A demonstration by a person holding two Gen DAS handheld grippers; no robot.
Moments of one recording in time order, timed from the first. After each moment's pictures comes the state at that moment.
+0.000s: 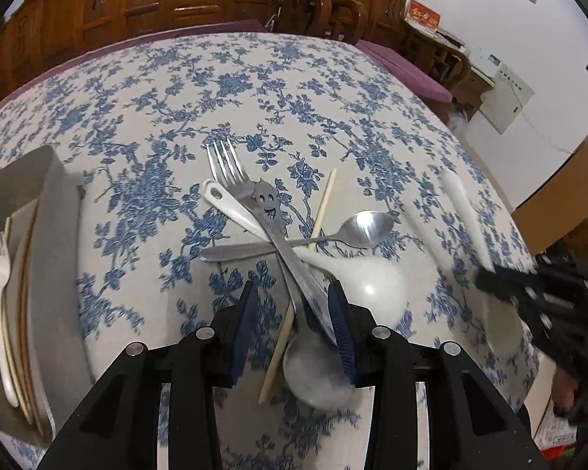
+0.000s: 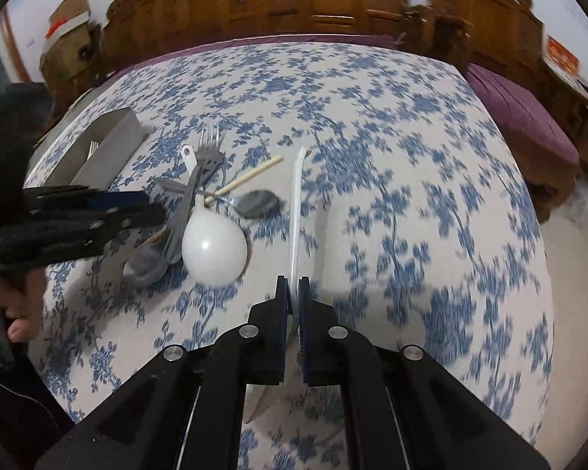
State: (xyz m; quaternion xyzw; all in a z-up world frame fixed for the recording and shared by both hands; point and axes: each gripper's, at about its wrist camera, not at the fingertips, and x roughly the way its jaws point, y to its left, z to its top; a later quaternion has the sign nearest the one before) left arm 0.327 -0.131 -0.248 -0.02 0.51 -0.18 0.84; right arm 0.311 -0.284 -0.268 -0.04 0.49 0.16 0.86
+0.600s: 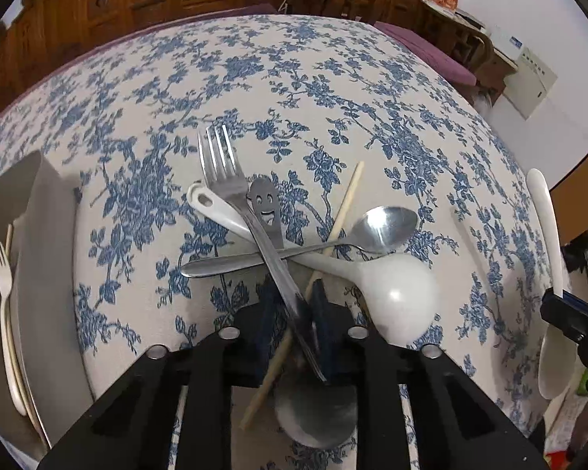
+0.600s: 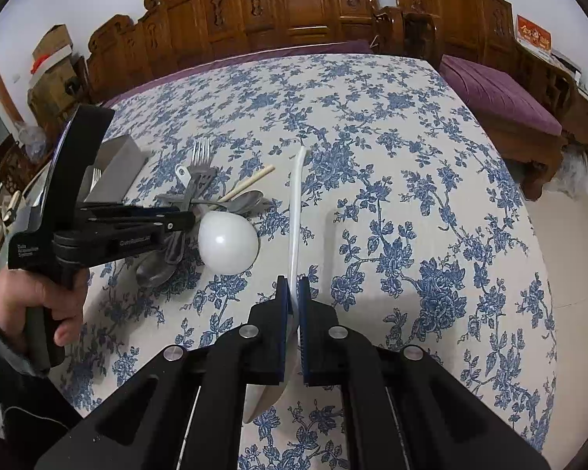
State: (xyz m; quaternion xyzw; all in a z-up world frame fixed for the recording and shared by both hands) left arm 0.342 -0.138 -0.261 0.01 0.53 -0.14 0.84; right arm 0.290 -0.296 -0.255 0.01 0.47 0.14 0.87
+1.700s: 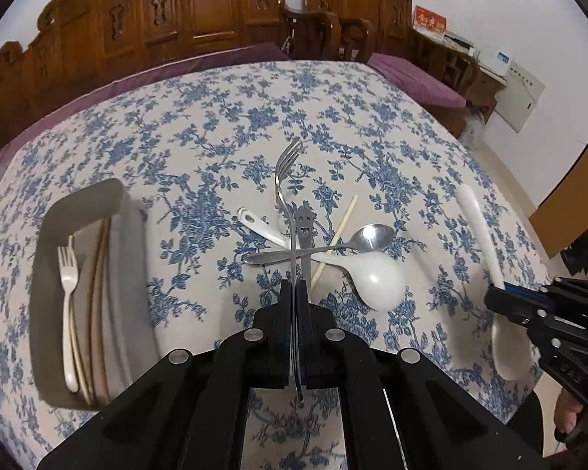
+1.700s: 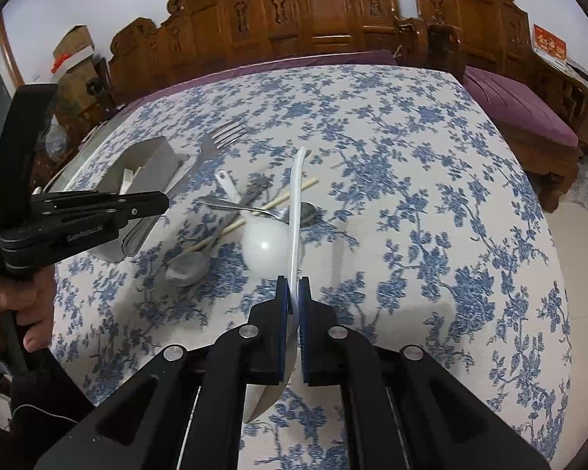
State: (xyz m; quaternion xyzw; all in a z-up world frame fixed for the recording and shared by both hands) left arm 0.292 -0.111 -0.195 0.03 0.47 -0.13 0.87; right arm 0.277 -0.267 -0.241 0.01 0.45 0.18 0.87
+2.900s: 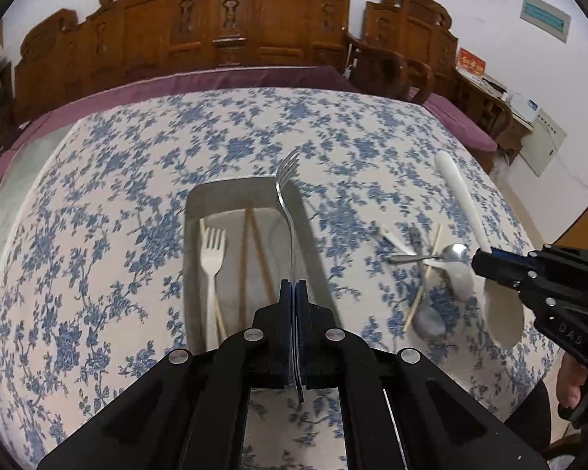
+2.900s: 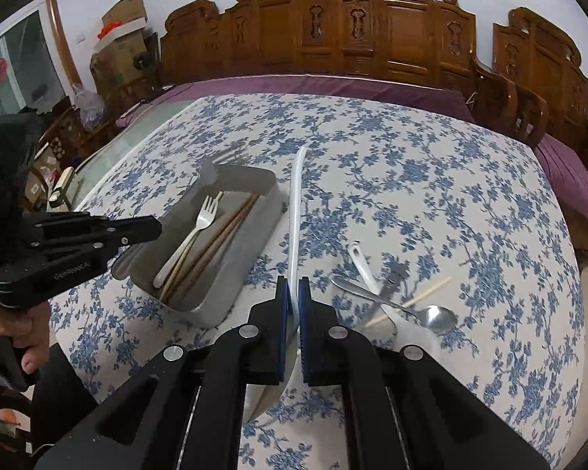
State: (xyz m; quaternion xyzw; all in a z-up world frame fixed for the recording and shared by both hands) left arm 0.276 0.043 -0.164 -0.03 0.46 -0.08 0.89; right arm 0.313 -0.107 -0.189 -0.05 0.43 0.24 0.87
